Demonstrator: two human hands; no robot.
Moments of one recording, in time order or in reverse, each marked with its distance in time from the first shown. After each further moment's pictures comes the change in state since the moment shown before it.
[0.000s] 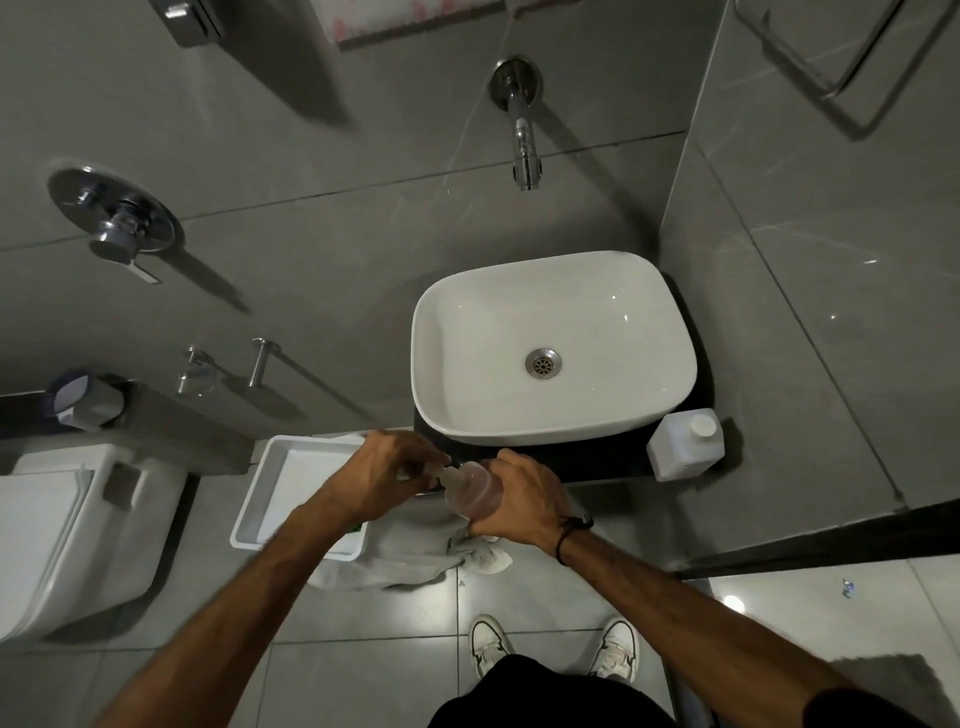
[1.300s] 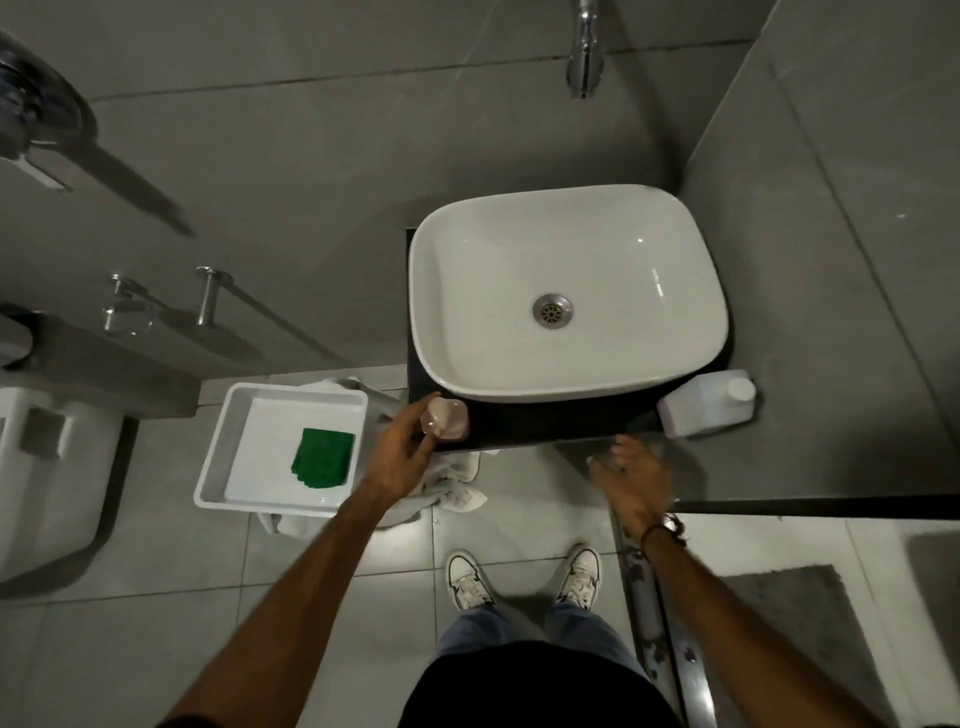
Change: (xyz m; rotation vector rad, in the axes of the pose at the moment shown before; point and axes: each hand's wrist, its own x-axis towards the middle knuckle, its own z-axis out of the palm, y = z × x) left_hand -0.002 -0.095 0.100 -0.458 0.184 -0.407; right_hand -0.041 0.098 0.024 0.363 0.446 0.815
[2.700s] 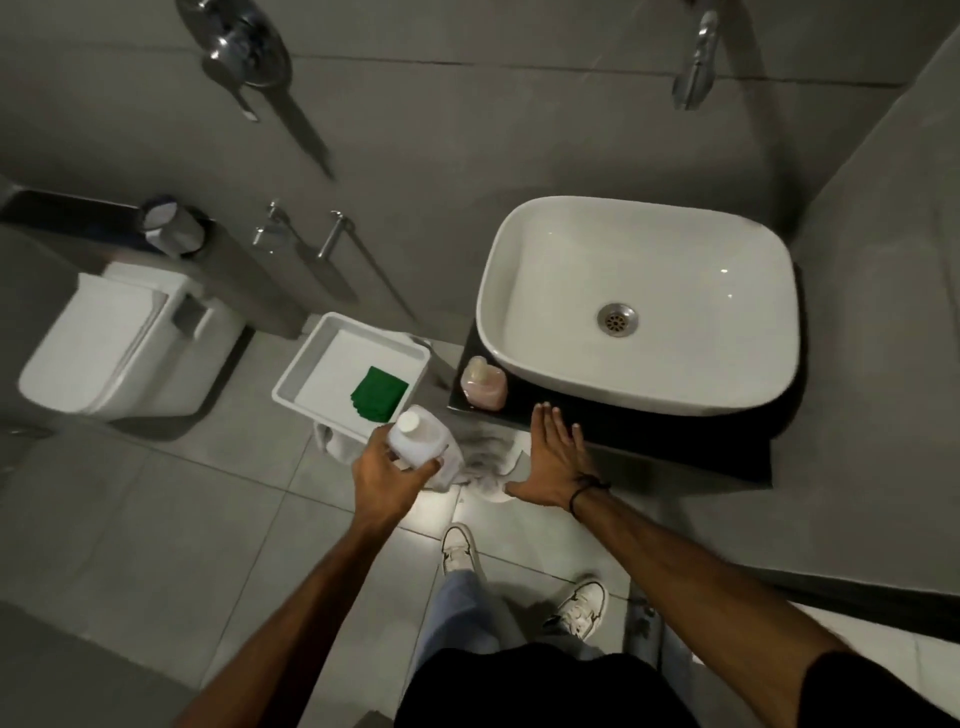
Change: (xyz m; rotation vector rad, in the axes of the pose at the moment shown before) left_hand -0.133 0.023 0.038 -0.096 0.608 -0.421; right_hand -0.021 -0.055 0.051 -0.960 -0.683 -0.834
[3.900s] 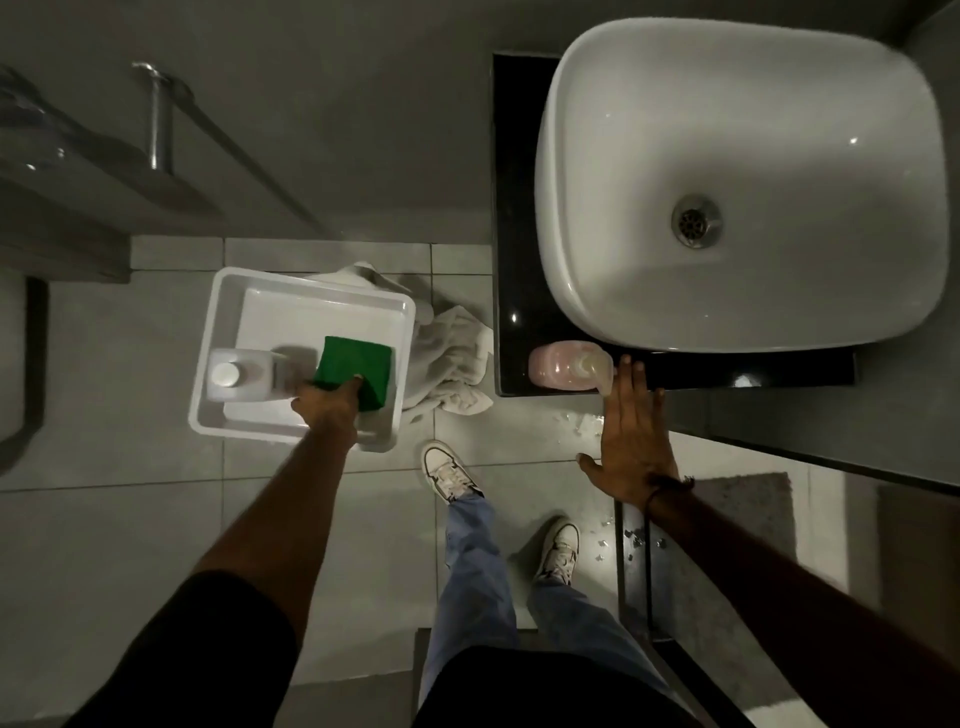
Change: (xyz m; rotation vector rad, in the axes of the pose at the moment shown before) left_hand 0.318 -0.189 0.030 -0.093 -0.077 -0.720; right_hand 0.053 -0.034 0.075 -0.255 0.018 0.408
